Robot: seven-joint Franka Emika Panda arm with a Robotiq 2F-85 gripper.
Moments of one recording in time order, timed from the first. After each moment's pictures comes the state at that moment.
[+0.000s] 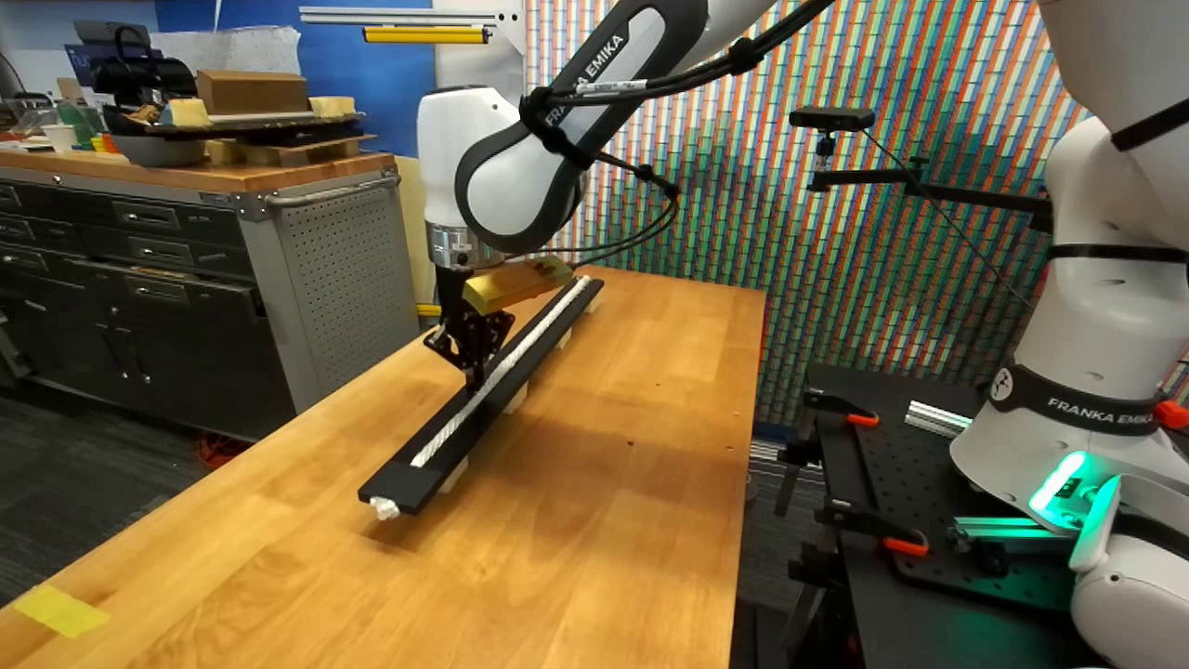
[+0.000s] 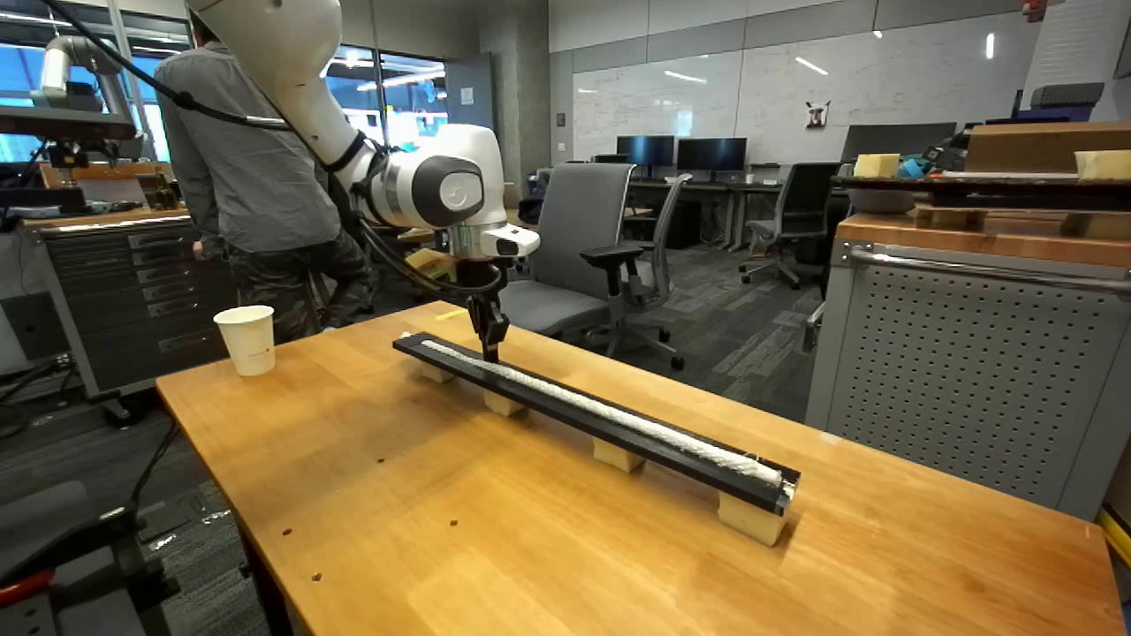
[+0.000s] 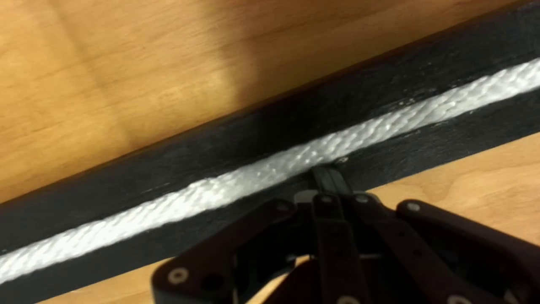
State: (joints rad) arm 0.17 0.66 -0.04 -1.76 -0.01 2.46 0.50
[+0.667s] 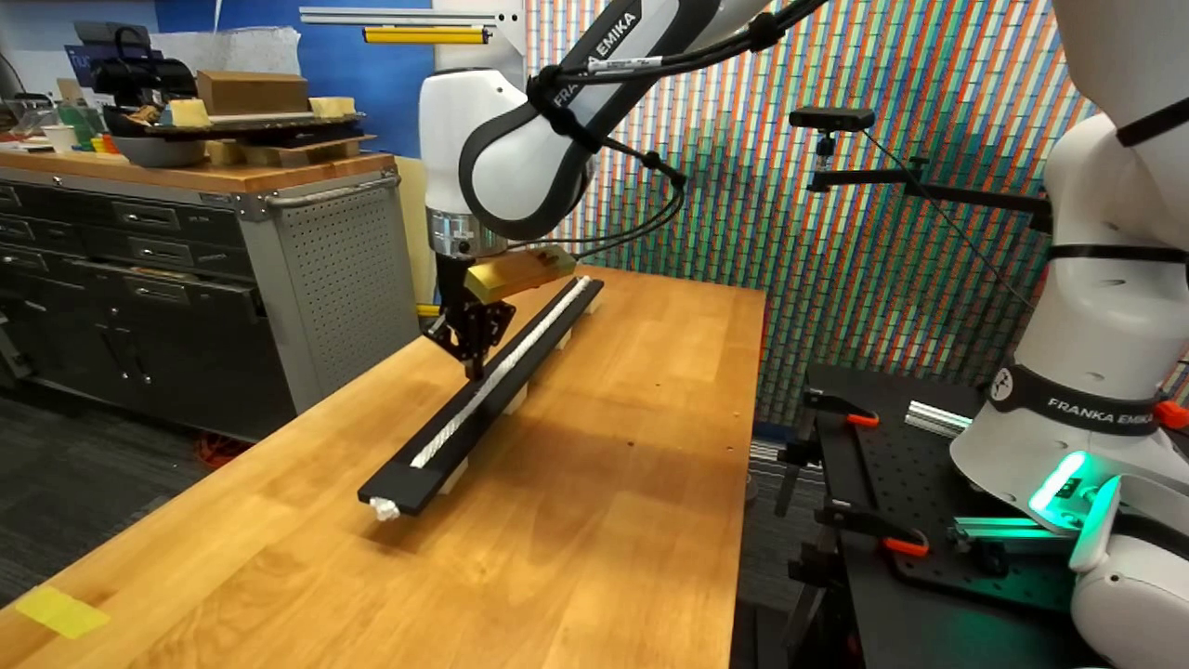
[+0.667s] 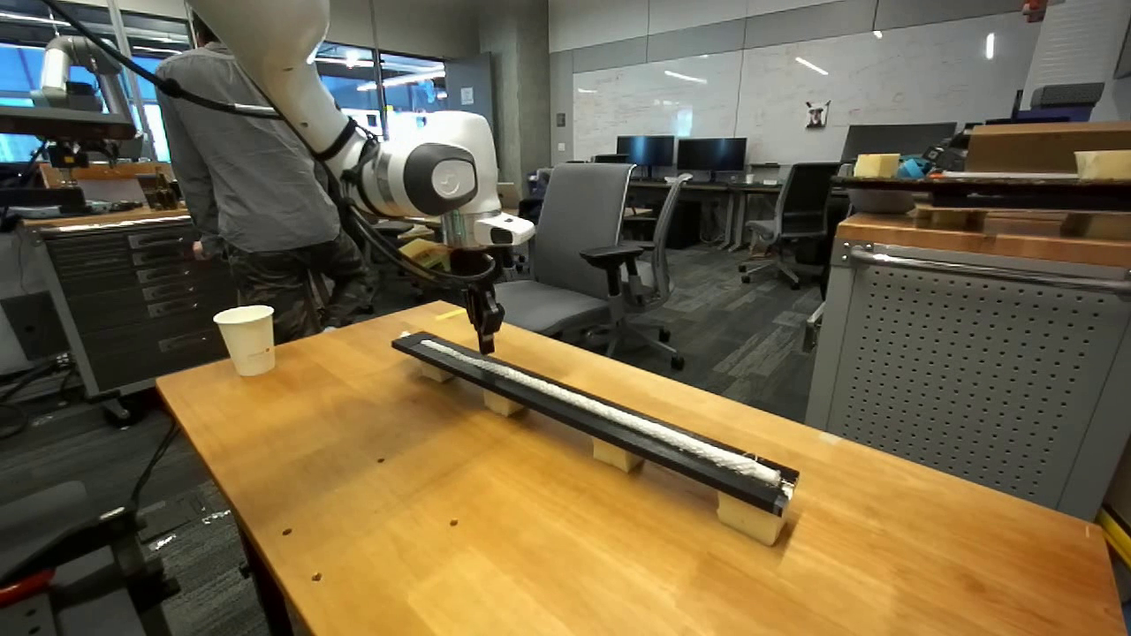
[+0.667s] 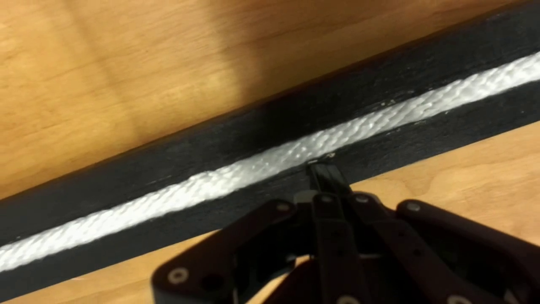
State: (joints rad) arm 0.19 0.61 -0.04 -1.79 -0.01 2.47 0.50
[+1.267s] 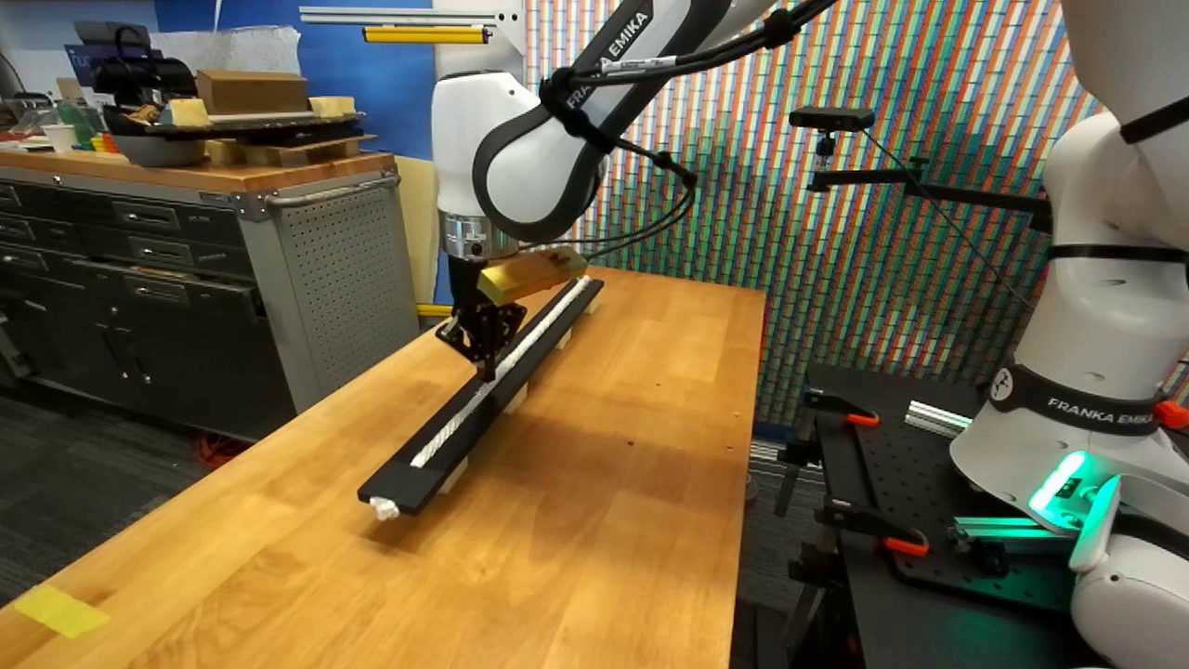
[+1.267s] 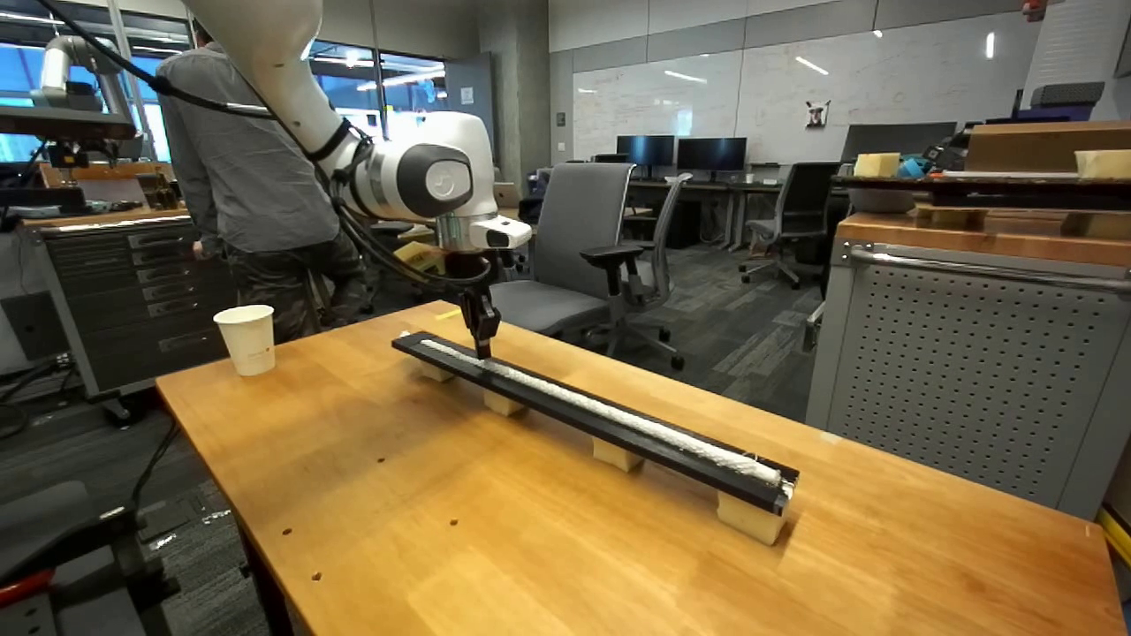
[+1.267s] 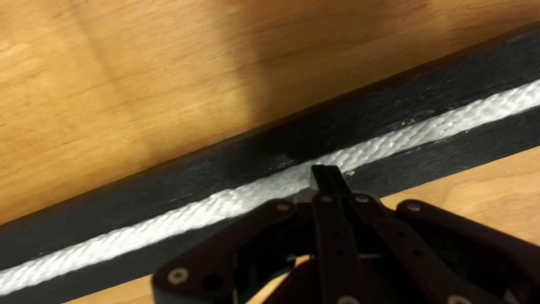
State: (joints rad) arm 0.19 0.59 -0.06 -1.84 -0.01 2.48 0.50
